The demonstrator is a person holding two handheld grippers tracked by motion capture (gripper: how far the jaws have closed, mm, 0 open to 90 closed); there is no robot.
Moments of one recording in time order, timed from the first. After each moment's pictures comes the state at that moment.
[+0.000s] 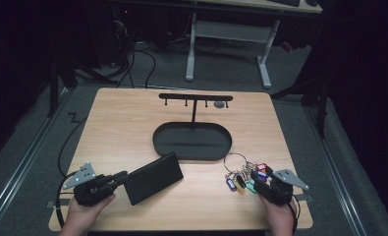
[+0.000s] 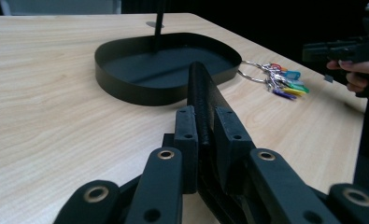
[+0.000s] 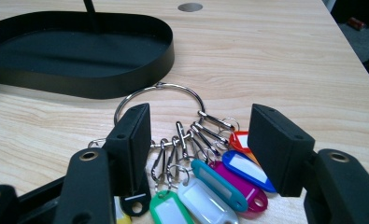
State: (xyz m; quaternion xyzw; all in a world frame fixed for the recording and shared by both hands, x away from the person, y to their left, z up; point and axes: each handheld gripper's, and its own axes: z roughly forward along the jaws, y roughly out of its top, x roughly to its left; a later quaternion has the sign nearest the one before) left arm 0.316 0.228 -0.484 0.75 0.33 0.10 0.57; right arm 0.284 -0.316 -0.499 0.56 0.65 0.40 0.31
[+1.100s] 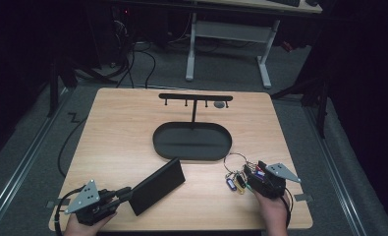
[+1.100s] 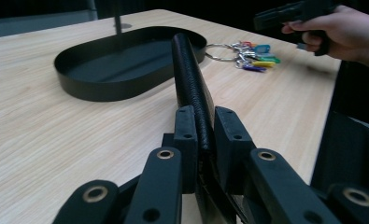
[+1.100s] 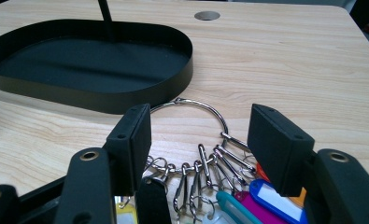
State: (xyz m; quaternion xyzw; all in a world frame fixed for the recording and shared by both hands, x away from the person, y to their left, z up) left arm 0.268 0.216 -0.490 0.78 0.24 0.12 0.56; right arm 0.303 -0.300 -0.496 0.54 0.66 0.41 0.30
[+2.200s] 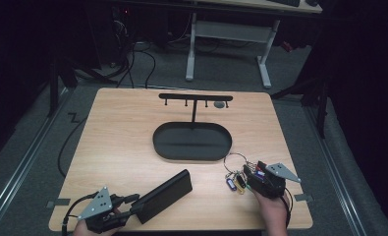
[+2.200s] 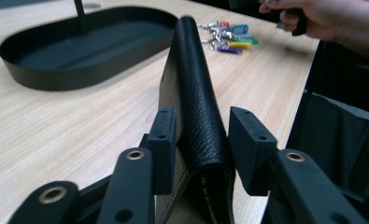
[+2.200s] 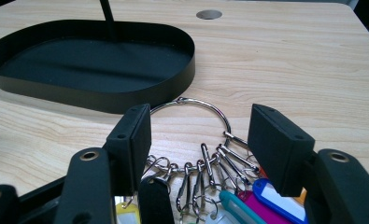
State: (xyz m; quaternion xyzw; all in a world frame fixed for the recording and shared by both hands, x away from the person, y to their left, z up) left arm 0.259 0.190 -0.494 0.81 0.23 0.10 0.53; right arm 0.302 -0.300 -0.497 0.55 0.66 0.42 0.30
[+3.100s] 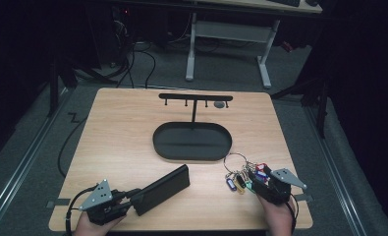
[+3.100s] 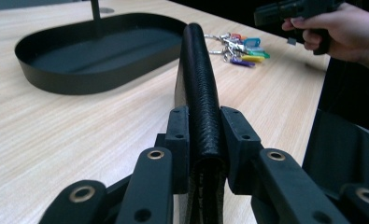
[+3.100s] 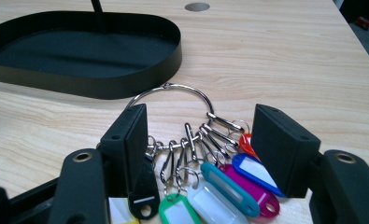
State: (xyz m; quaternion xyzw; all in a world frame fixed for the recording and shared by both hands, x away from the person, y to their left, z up) left arm 0.275 0.192 -0.493 0.79 0.25 0.09 0.56; right arm 0.286 -0.312 -0.499 0.56 0.66 0.40 0.31
